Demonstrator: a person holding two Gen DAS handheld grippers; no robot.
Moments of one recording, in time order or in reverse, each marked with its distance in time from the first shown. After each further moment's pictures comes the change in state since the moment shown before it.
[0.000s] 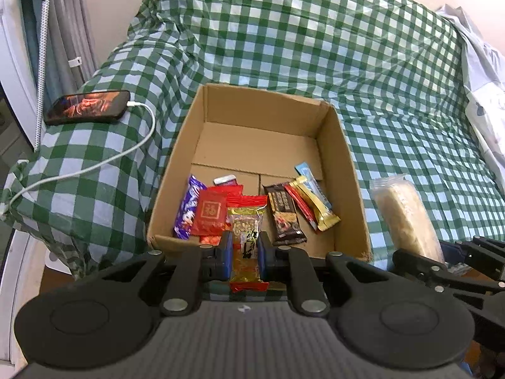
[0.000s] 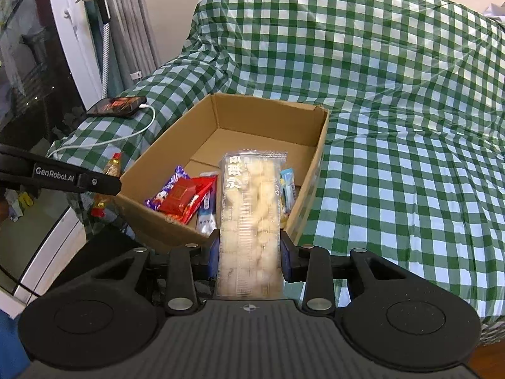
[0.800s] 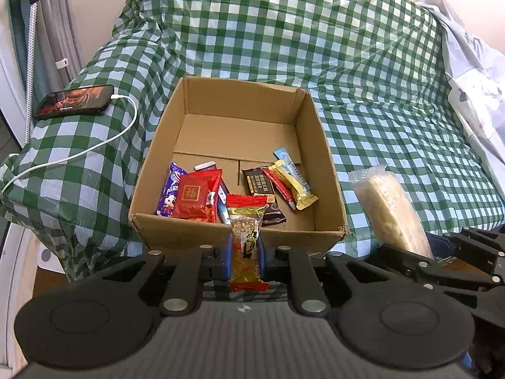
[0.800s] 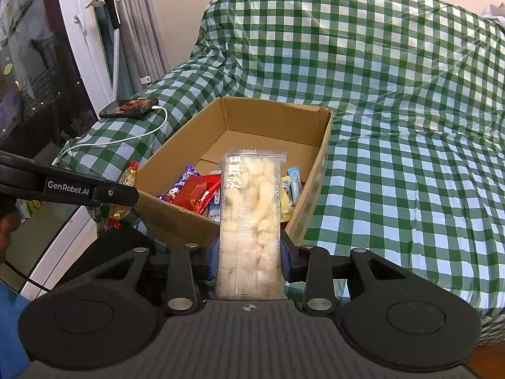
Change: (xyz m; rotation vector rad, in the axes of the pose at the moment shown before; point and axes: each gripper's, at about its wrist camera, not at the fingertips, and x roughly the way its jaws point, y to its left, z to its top) left arm -0.014 -0.017 -0.029 0.044 0.006 -0.048; right arm -0.024 0.003 -0.022 -0.005 -0.018 0.028
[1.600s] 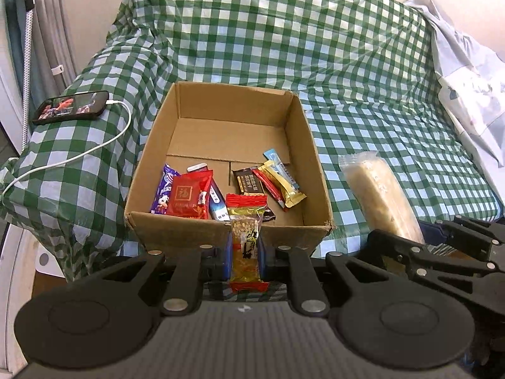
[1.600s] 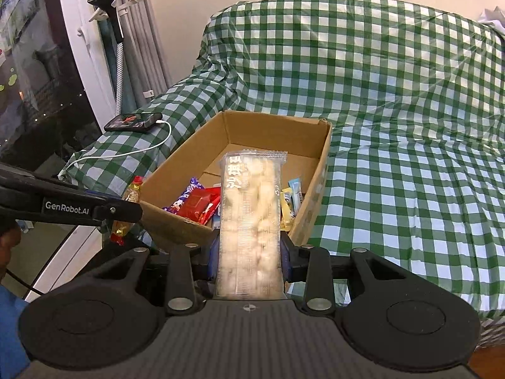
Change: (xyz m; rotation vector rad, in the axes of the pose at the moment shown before) left arm -0.017 -0.008 -0.008 0.017 -0.017 -0.021; right arm -0.018 0.002 0.002 0.004 -0.051 0.008
